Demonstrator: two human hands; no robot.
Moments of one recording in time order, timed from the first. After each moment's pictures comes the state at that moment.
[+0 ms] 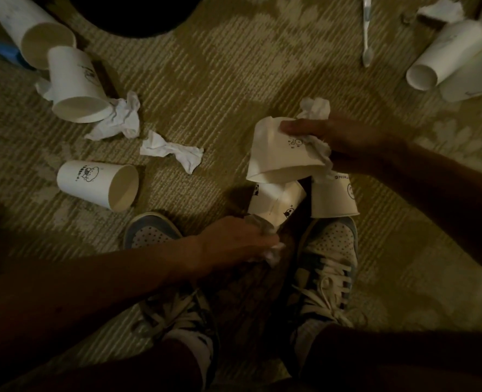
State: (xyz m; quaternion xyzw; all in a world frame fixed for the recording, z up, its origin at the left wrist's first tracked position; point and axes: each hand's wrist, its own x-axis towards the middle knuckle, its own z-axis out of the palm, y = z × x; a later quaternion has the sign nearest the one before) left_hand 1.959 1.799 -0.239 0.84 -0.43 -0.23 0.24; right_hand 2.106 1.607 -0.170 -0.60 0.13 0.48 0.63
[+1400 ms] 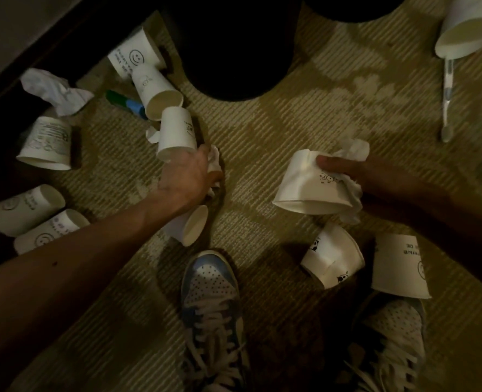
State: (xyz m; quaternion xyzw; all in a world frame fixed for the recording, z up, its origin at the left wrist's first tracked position) left_hand 2.067 1.955 -0.224 0.97 0.14 -0.16 0.09; right_hand 2.134 1.664 -0.168 -0.57 0.05 0.50 0.65
